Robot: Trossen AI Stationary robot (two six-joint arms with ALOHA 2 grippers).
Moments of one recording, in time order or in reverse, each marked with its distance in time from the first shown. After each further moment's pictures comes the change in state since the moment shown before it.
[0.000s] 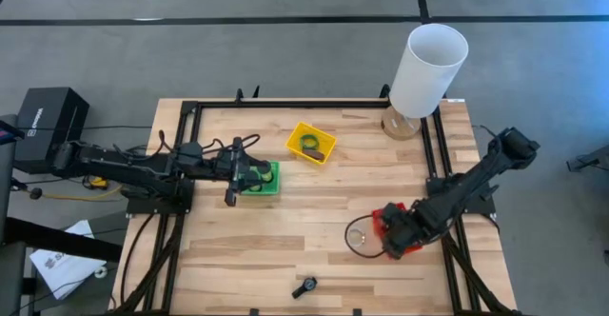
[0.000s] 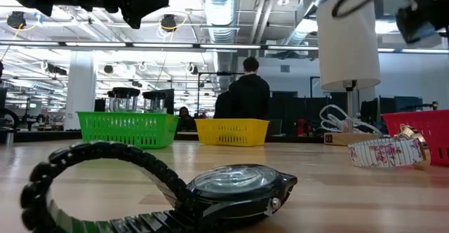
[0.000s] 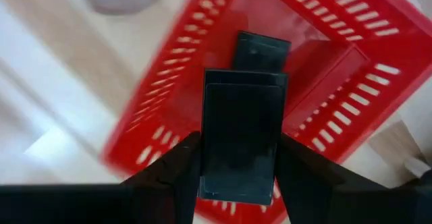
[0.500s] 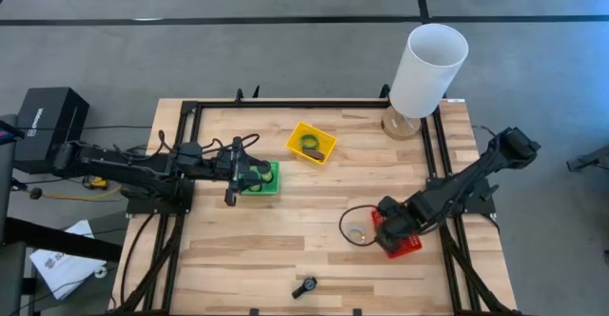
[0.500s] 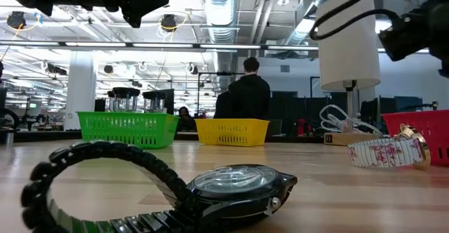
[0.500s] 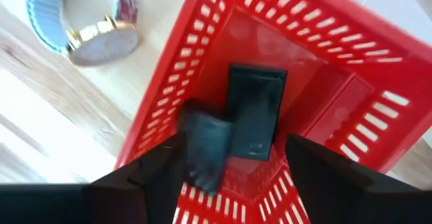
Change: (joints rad) left arm 0.000 0.000 0.000 0.009 0.000 0.000; right arm -0.089 -0.009 -0.063 0.097 -0.002 0.018
